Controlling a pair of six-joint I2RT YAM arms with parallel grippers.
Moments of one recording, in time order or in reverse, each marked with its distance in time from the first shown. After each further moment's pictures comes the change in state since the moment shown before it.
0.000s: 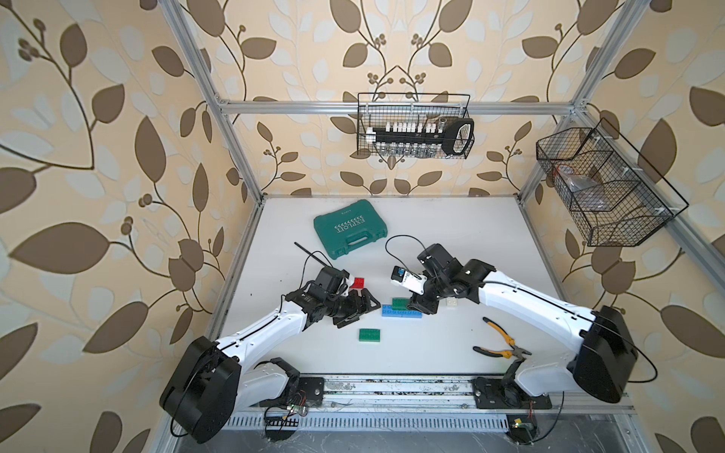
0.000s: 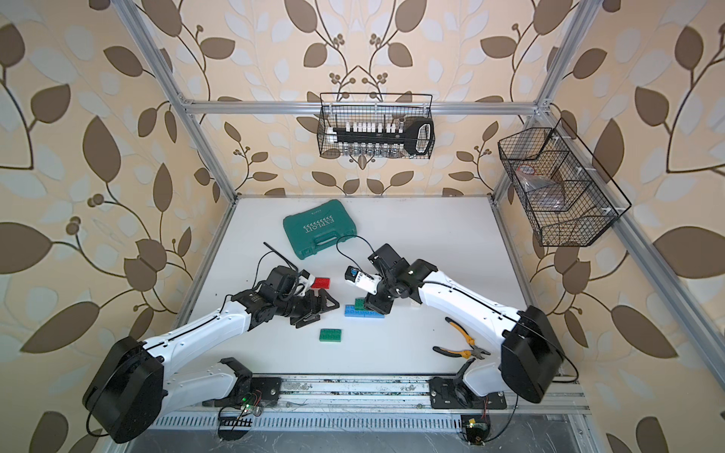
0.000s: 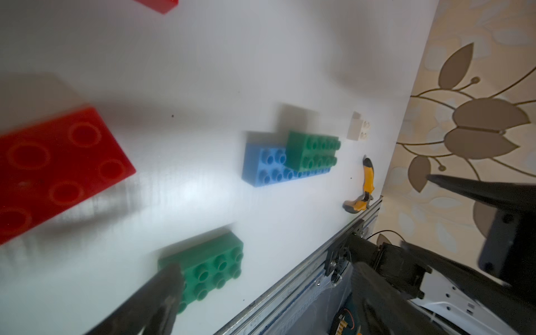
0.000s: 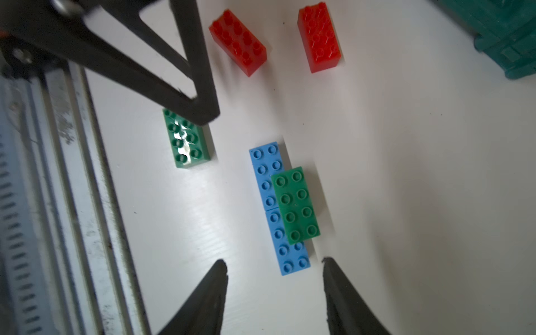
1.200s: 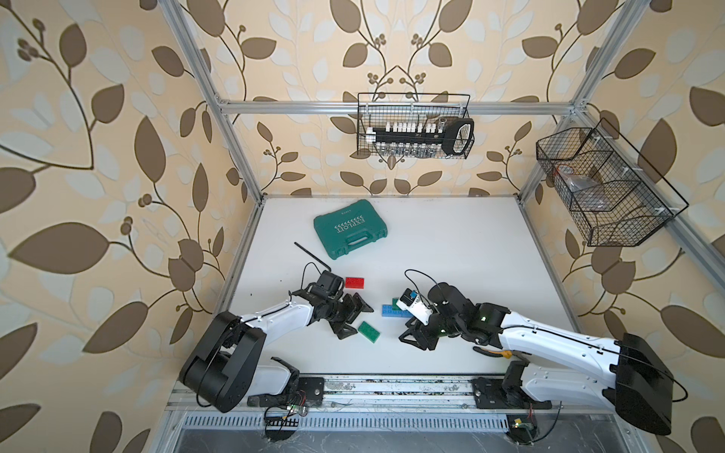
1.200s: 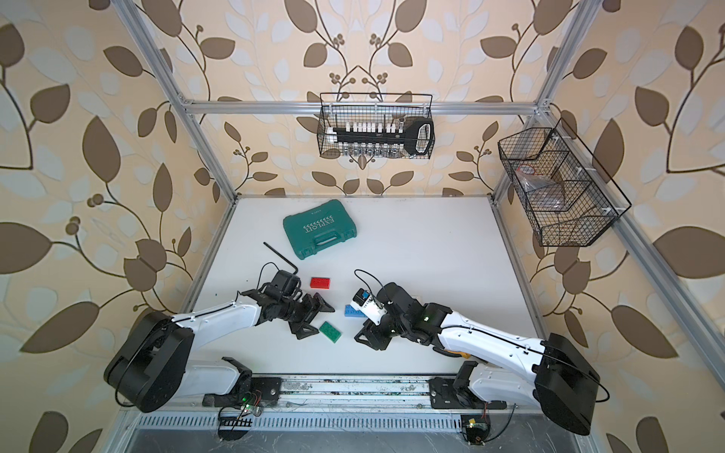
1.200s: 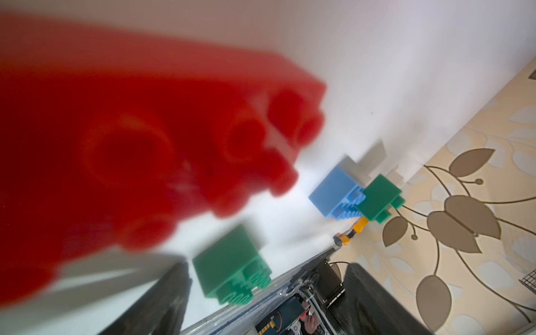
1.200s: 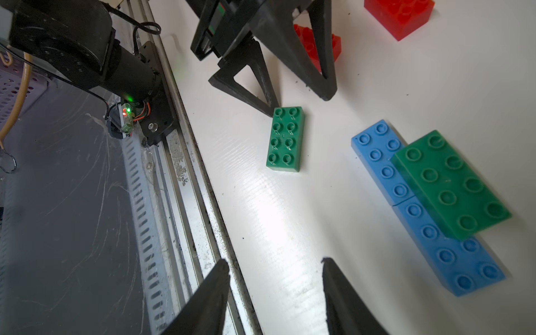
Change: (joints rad) left arm 0.095 0.192 -0.018 0.008 0.089 -0.308; right arm 0.166 -0.236 -0.401 0.376 -0.089 0.486
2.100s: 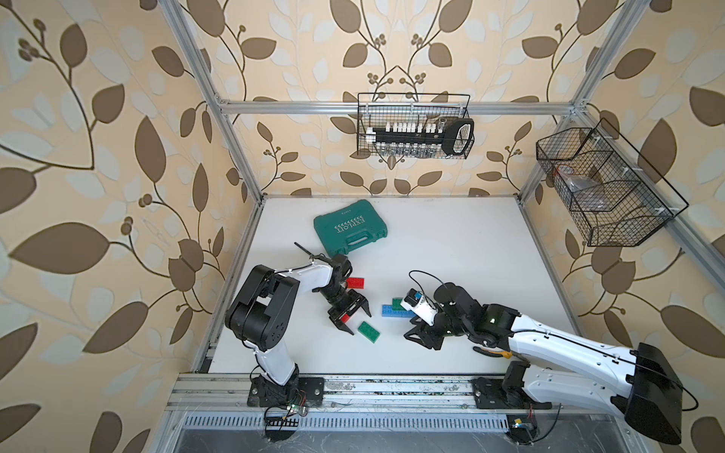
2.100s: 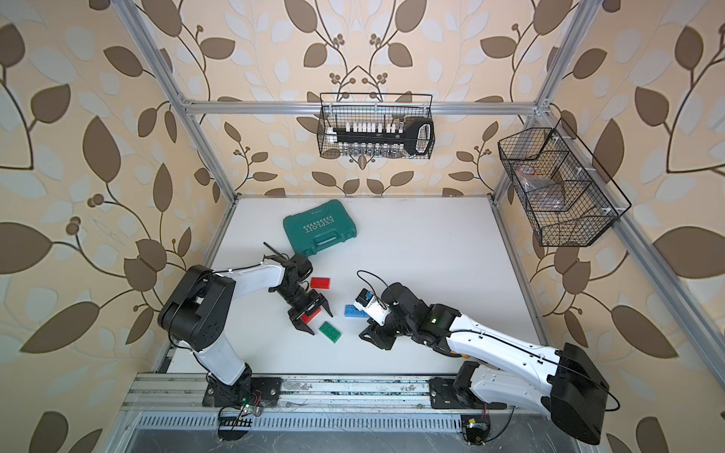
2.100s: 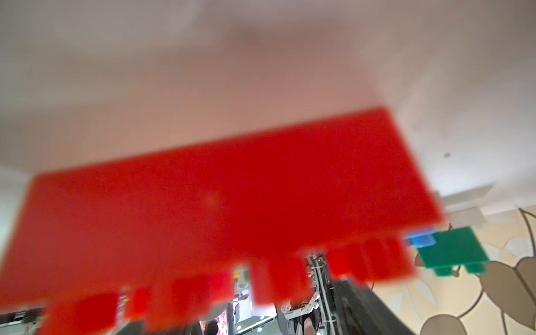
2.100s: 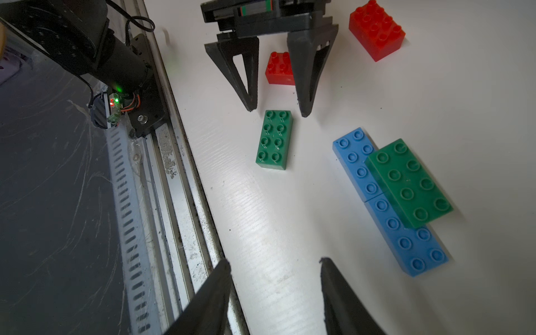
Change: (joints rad) left arm 0.013 0.362 0.379 -0.533 0.050 0.105; right arm 0.000 -0.061 0.010 -0.062 0.053 -0.085
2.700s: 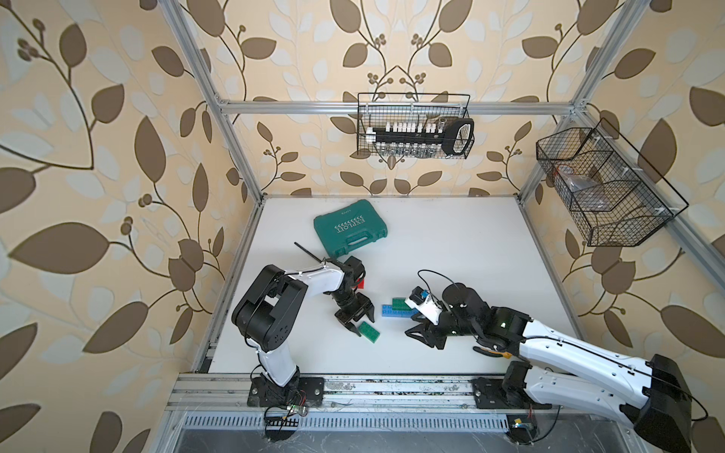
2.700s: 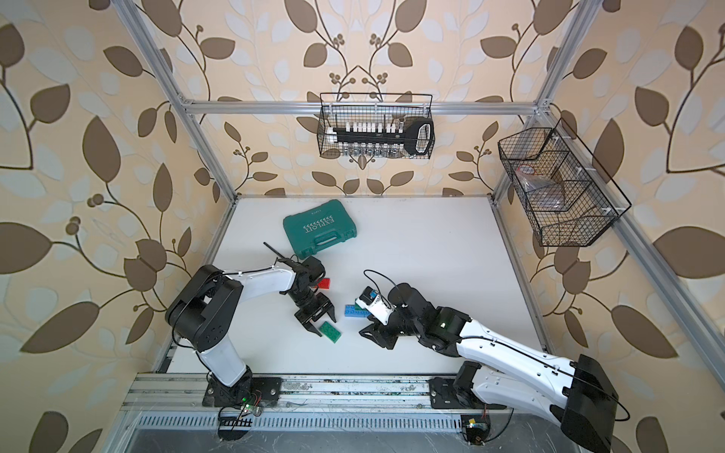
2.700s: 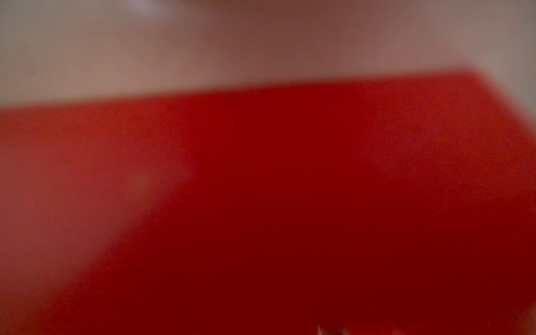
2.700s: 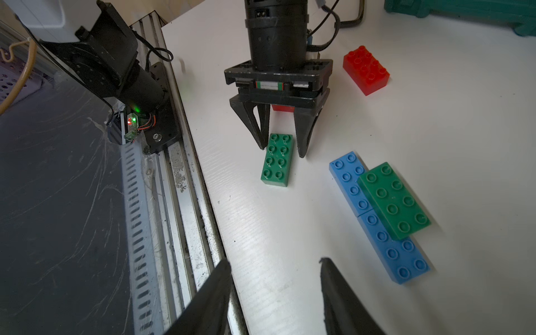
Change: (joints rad) left arm -0.122 0.016 0.008 0.041 -0.106 -0.201; right arm 0.000 -0.093 -0.014 0.020 0.009 -0.001
